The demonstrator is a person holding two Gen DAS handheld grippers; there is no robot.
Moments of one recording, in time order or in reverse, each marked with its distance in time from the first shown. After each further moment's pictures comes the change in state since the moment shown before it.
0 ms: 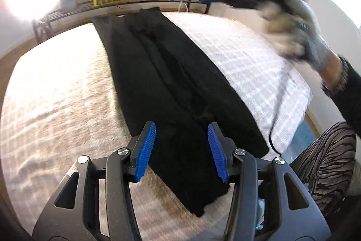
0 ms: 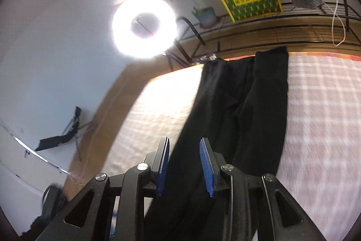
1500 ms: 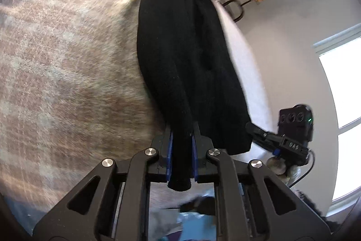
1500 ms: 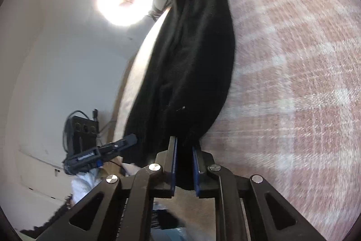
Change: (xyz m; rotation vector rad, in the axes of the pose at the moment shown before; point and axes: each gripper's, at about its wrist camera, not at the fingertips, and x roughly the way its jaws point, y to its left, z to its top) left arm 0.045 0.043 -0.086 -0.622 0.022 -0.269; right arm -0.026 -0.040 -0.252 0.298 0.086 0.147
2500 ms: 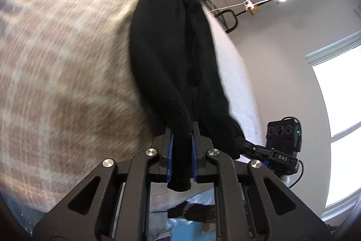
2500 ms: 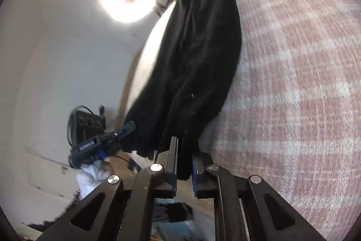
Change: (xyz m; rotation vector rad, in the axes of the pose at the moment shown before) left arm -0.008 -0.010 0.022 -0.023 -0.045 -0.046; right arm -0.016 0.006 0.010 0.030 0.032 0.038
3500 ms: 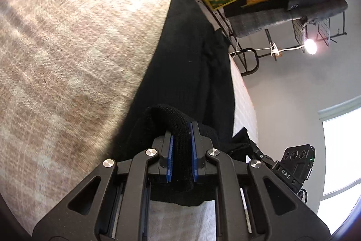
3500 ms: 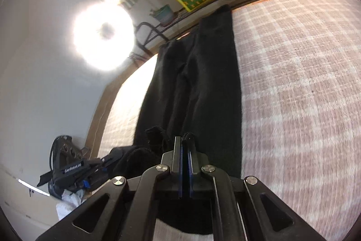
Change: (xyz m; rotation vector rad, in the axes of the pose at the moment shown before) left arm 0.059 0.036 0.143 -0.229 -0.109 0.058; right arm 0.036 0.027 0.171 -0.072 -0.191 -0.263
